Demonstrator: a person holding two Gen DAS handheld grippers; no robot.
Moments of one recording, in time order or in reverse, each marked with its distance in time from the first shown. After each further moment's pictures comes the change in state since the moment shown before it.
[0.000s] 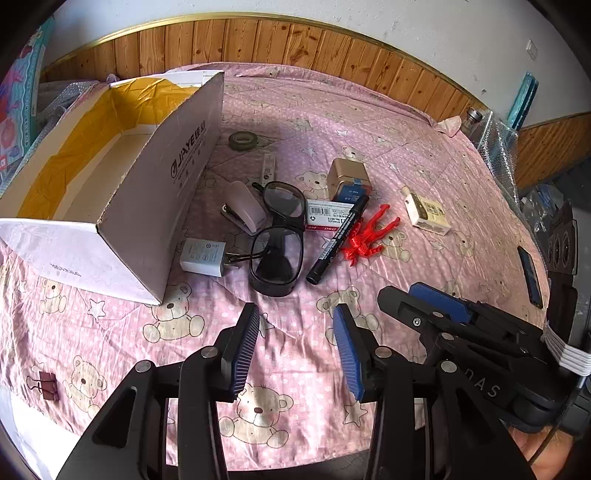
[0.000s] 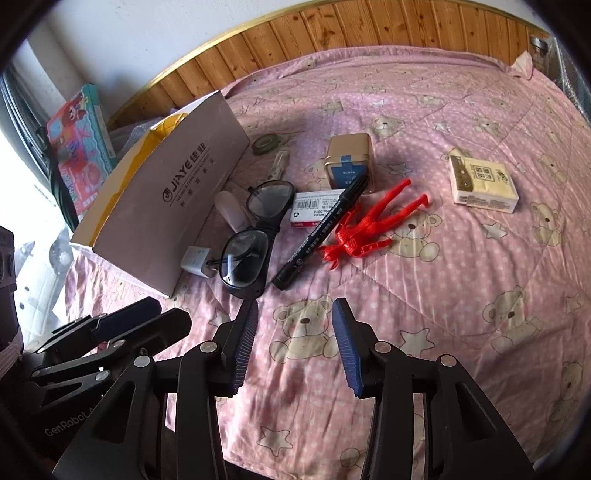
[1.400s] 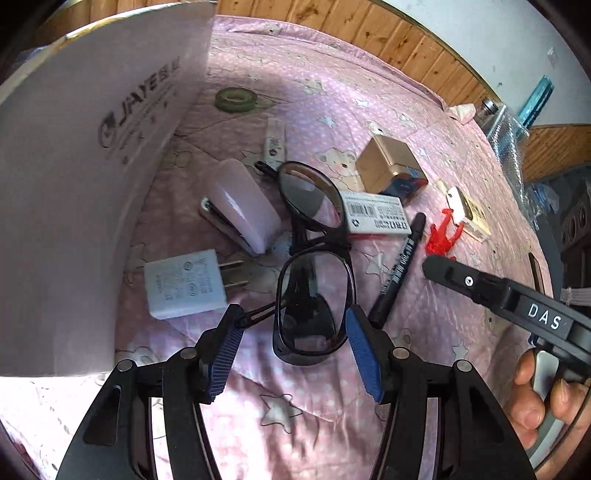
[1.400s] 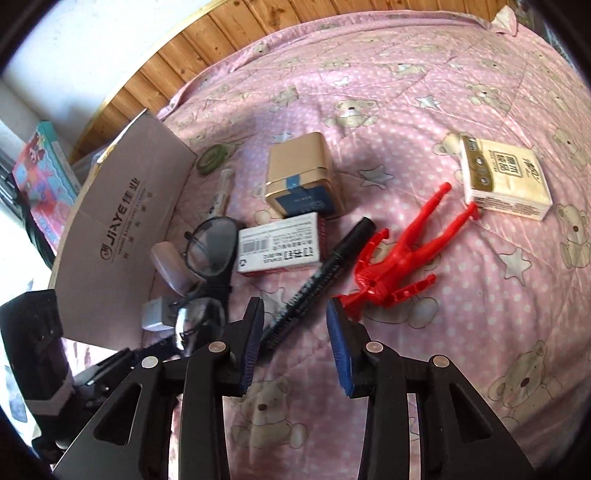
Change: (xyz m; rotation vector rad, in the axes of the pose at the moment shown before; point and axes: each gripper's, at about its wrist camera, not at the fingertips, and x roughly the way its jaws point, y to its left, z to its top) left arm 0.102 0.039 0.040 -0.012 0.129 -0.126; right arm 0.053 -0.041 0.057 0.136 0.058 0.006
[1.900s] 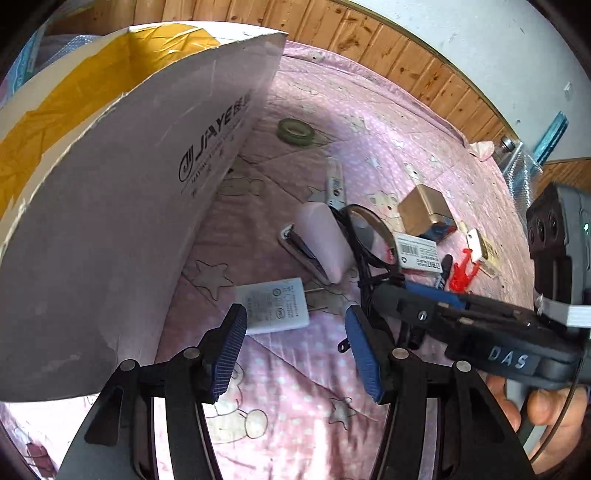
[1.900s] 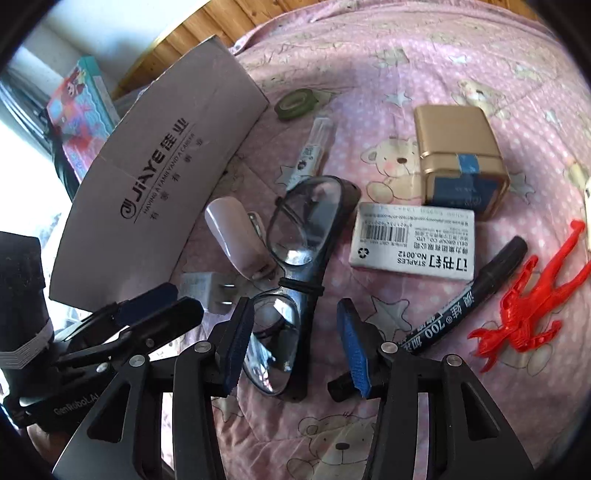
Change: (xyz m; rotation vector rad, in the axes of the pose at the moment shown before) left arm -0.028 0.051 0.010 -0.106 -0.106 0.068; right arm 0.056 0.048 0.007 -0.164 0.151 0.122
